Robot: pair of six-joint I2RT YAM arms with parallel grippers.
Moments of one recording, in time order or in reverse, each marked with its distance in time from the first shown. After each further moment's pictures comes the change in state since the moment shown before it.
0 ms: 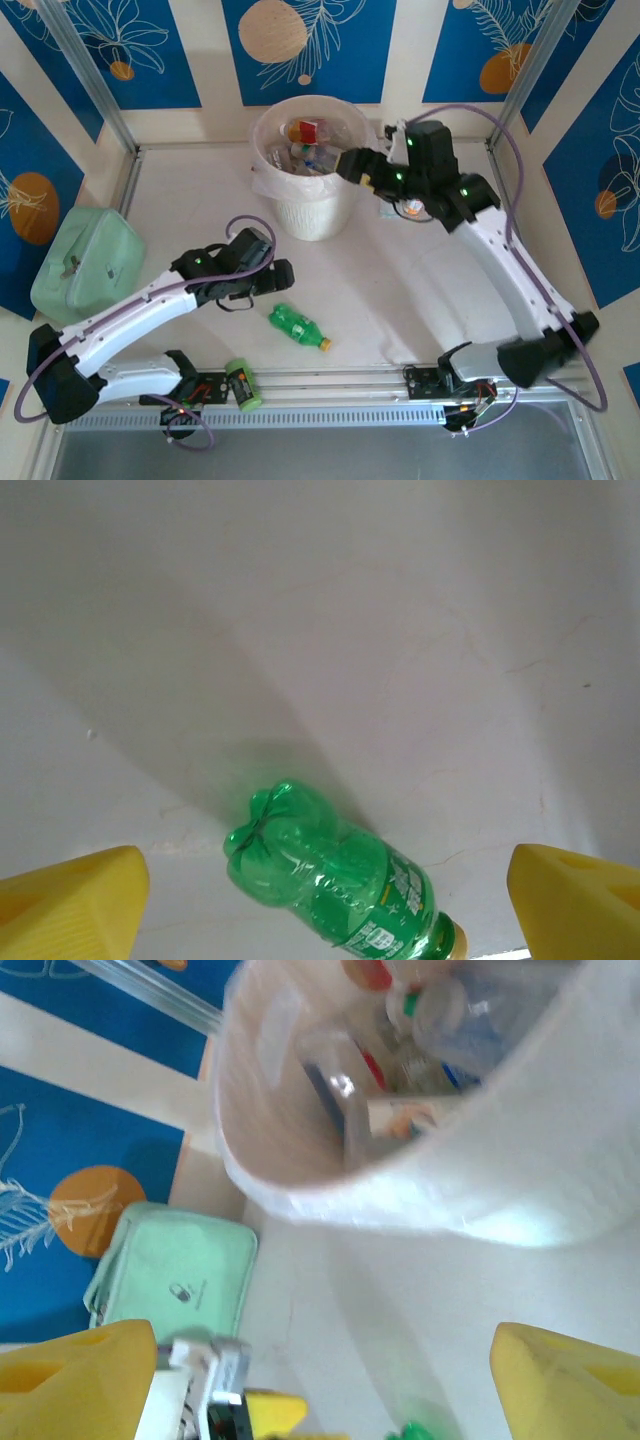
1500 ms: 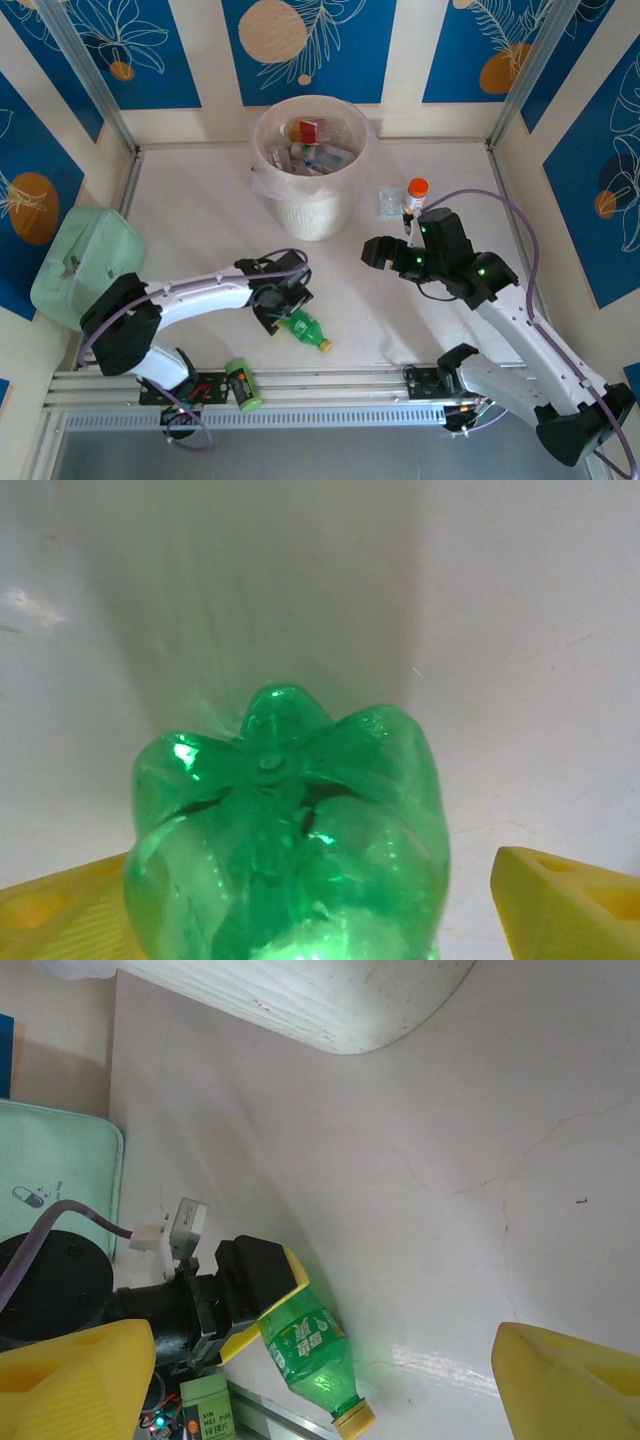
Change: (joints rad) left arm -0.089 0.357 -0.115 0.262 0.177 -0.633; right arm 0.022 -0.369 -0.512 -0.087 0.053 0.000
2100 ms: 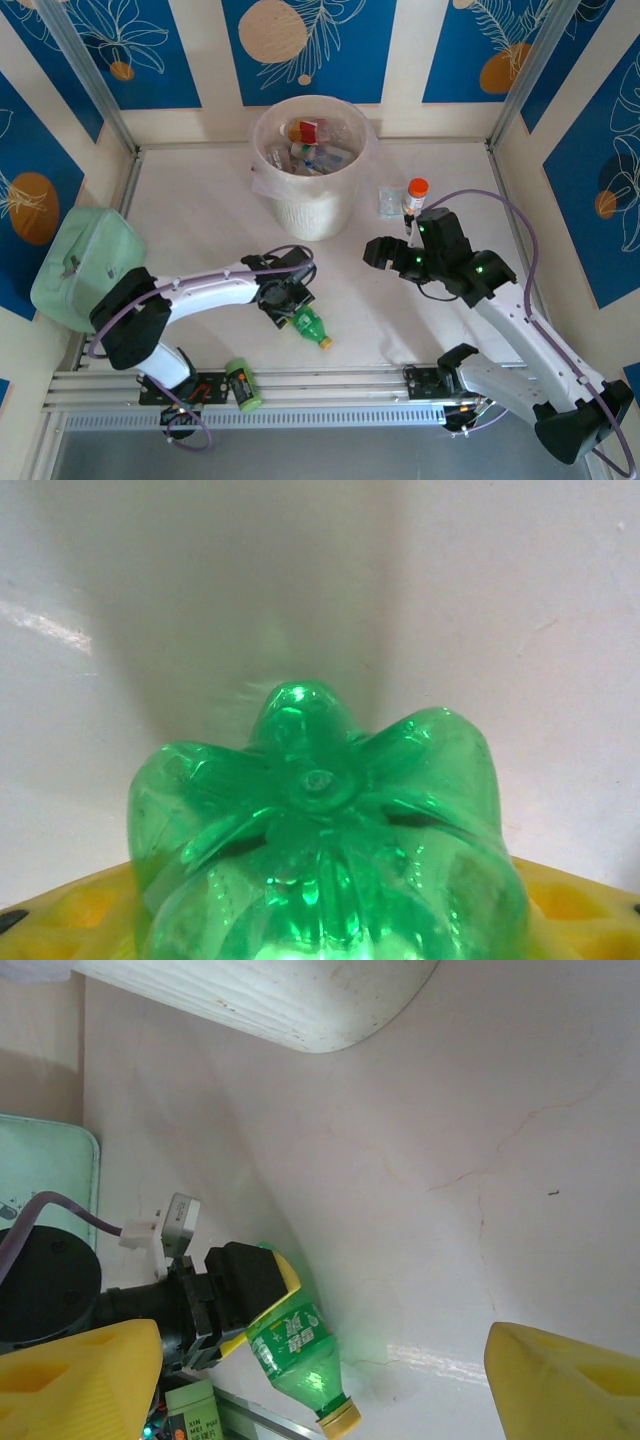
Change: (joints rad) left arm 0.005 0.042 0.051 -0.012 0.005 0.047; right arm -0.013 0.014 0.001 -0.026 0.029 0.007
